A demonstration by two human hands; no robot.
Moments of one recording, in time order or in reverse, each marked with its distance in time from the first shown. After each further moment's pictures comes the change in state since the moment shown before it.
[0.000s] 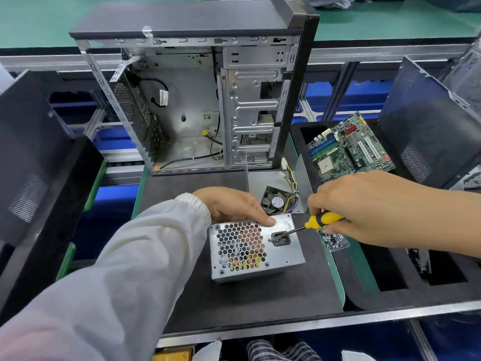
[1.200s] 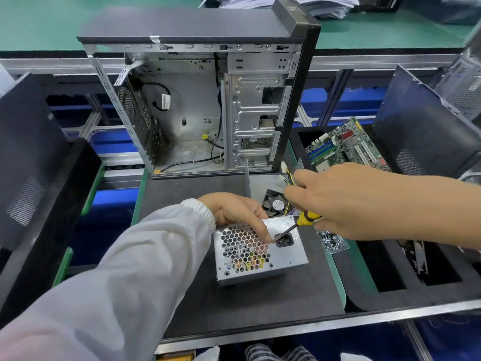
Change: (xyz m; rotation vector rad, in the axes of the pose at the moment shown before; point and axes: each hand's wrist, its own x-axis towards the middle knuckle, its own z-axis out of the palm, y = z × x) left_hand -0.002 0.004 0.005 0.020 -0.045 -0.015; right_hand 0.021 -0.021 -0.021 -0.243 -0.020 -0.035
